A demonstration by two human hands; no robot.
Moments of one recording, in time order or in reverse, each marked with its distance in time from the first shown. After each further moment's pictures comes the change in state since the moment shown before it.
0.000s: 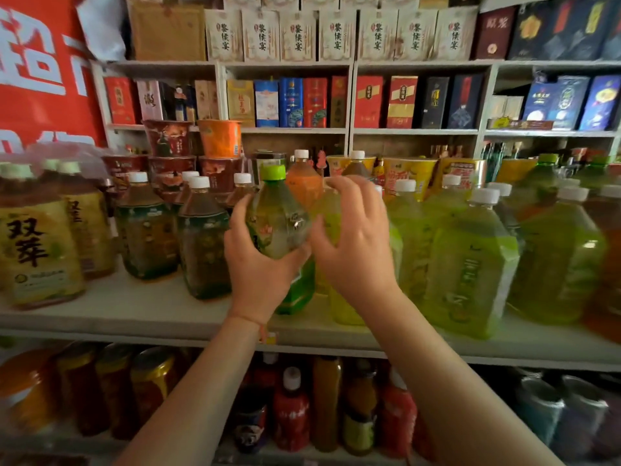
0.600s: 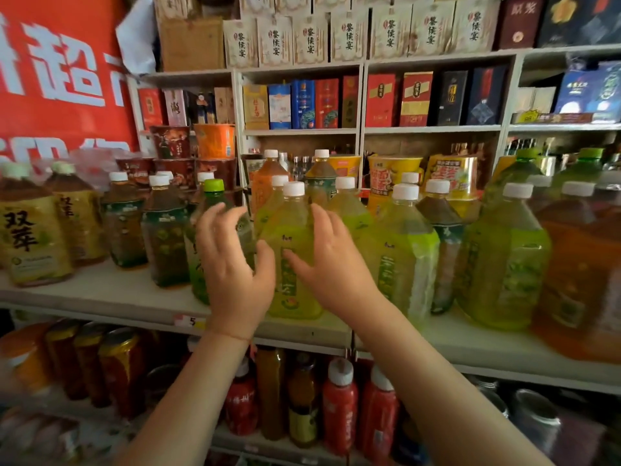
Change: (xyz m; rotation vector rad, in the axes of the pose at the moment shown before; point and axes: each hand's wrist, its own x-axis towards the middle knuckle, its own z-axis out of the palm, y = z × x) left_hand -0.058 0.042 0.066 0.465 0.281 0.362; right_hand -0.019 0.079 -0.061 0.047 -0.512 0.127
